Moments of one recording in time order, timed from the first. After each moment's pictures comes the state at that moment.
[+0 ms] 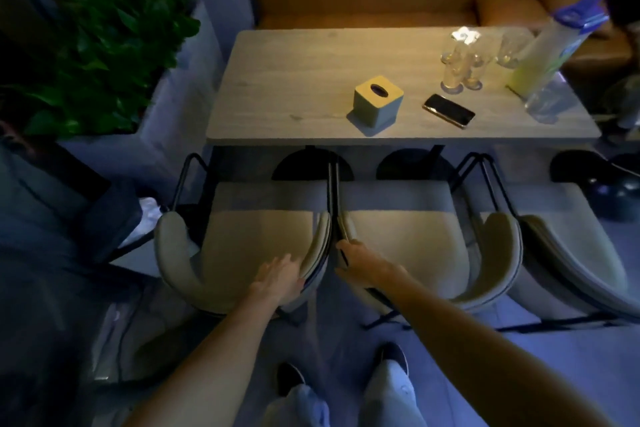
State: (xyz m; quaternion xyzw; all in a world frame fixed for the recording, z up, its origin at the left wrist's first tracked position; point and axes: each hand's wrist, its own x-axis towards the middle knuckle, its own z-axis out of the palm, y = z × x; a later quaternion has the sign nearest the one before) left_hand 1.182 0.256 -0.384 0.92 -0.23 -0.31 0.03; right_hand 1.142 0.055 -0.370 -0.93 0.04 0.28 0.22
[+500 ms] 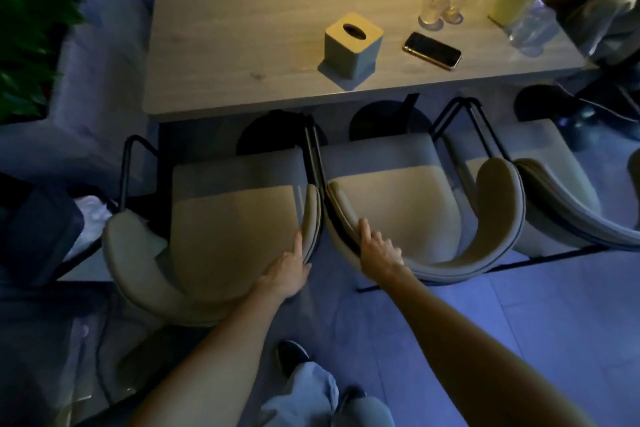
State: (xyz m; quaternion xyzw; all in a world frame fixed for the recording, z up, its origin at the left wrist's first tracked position) left_hand 1.205 0.244 -0.470 0.89 -0.20 -0.40 0.09; right_hand 1.123 0.058 -0.468 -0.91 0.26 0.29 0.12
